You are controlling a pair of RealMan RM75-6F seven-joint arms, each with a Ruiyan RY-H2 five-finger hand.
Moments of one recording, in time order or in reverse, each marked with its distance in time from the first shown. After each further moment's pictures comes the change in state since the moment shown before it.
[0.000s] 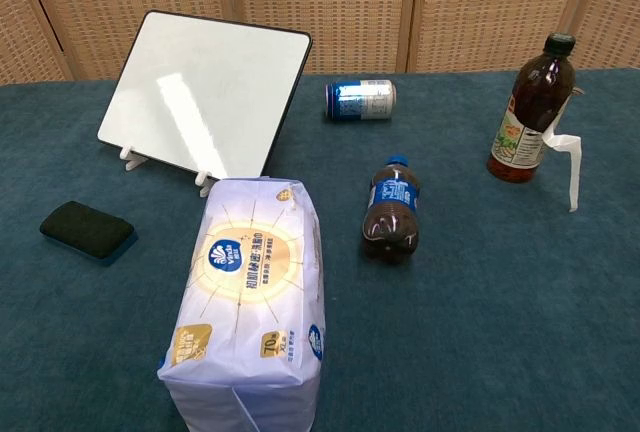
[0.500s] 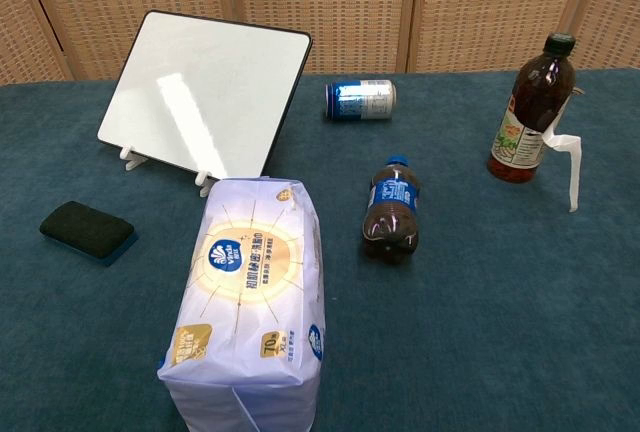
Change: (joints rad) left arm -0.003 -0.004 0.003 -0.004 0.005 -0.003 0.010; right arm 0.000 0.000 -0.002 0.004 -0.010 0.006 0.012
